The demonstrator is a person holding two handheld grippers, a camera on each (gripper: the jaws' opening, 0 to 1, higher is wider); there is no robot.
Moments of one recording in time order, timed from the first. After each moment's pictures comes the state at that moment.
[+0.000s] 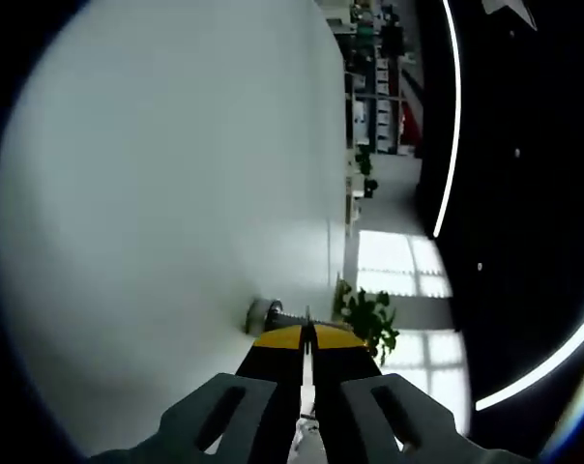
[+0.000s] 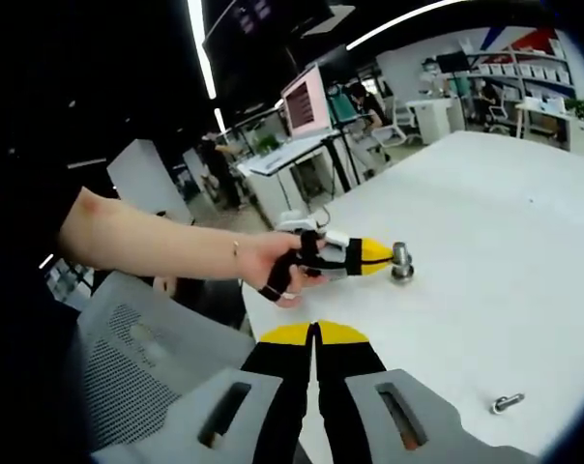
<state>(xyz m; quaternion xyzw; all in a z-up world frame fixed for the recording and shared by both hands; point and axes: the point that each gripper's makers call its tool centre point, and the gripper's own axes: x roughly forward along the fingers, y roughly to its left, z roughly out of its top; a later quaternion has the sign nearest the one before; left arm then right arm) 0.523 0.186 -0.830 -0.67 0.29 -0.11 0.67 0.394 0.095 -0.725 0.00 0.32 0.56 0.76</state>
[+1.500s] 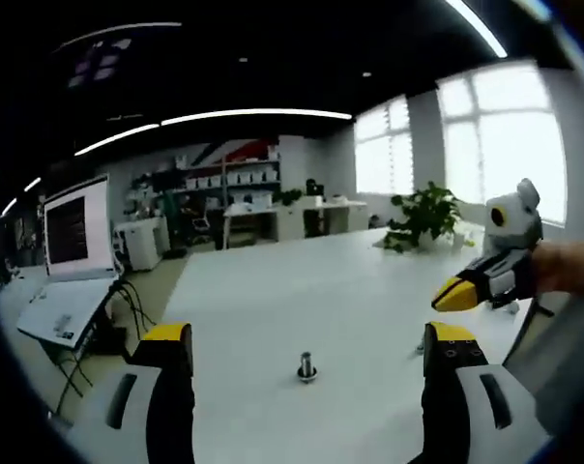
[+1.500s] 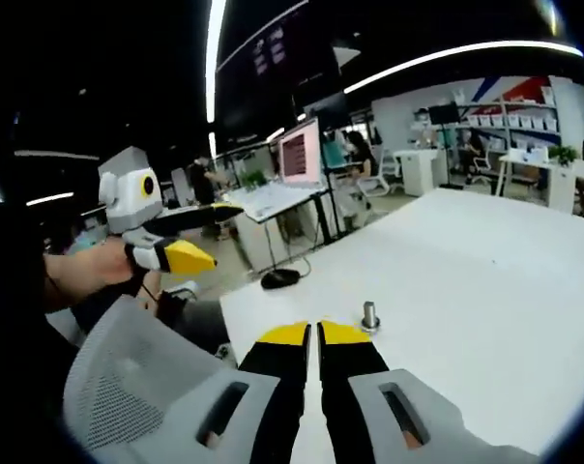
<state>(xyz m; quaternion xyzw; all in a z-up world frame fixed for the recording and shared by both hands) 0.383 0.213 -0.619 0.03 0.11 -0.14 0.98 0.406 0.047 -0.641 0.00 0.20 0.52 0.83</state>
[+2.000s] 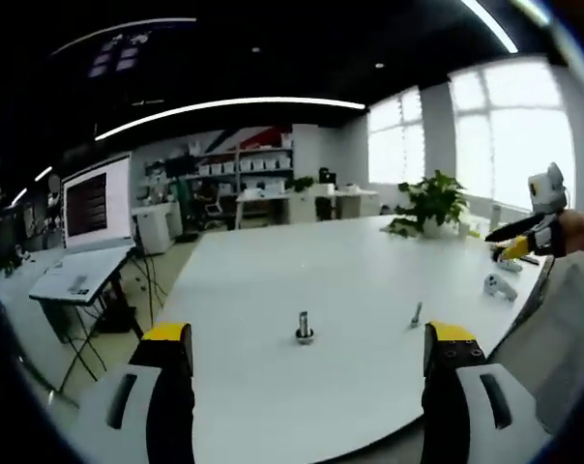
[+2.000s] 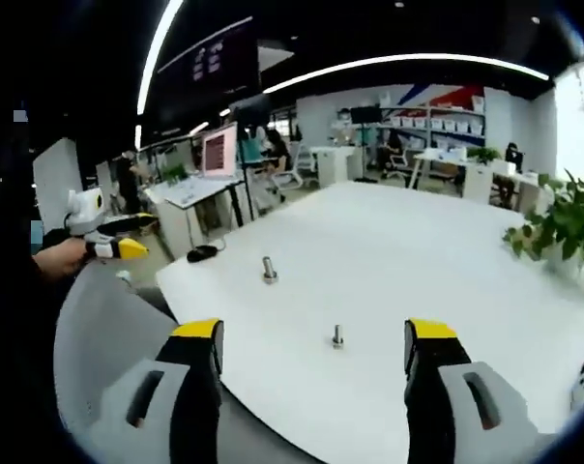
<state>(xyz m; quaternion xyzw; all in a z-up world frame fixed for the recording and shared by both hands) 0.335 0.217 -0.657 0.01 0.14 -0.10 0.98 0.374 -0.127 -0.668 -0.07 0.24 0.33 0.91</state>
